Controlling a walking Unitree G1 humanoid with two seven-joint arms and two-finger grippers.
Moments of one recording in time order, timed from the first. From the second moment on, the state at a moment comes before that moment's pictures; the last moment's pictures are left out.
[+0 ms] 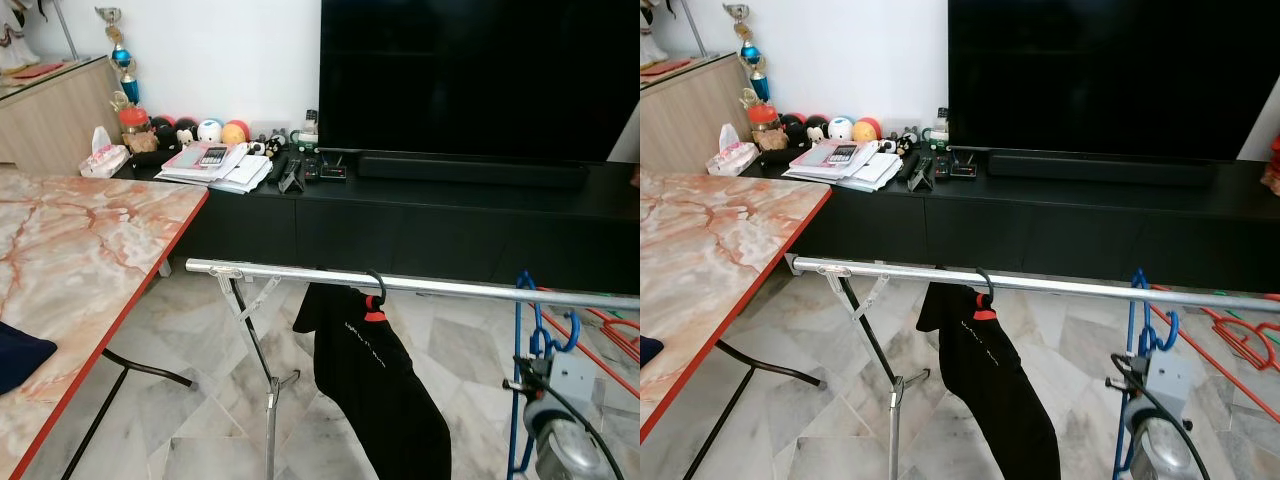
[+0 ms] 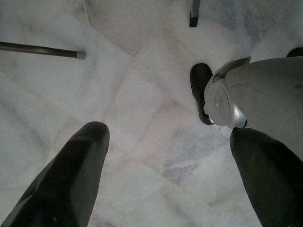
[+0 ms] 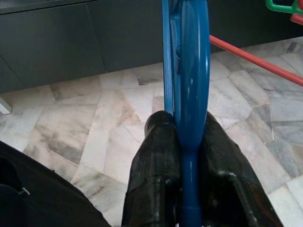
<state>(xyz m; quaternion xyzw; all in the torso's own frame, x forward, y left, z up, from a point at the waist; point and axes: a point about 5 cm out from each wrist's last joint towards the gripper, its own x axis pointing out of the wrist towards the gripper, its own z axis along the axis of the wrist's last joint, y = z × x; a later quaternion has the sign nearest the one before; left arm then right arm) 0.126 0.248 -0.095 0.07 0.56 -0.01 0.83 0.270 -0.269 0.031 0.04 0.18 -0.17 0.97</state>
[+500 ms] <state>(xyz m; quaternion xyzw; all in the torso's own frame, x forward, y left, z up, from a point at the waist) 0.129 0.248 -0.094 0.07 0.56 -0.01 0.83 0.302 -0.277 0.051 0.04 0.19 -0.15 0.97</state>
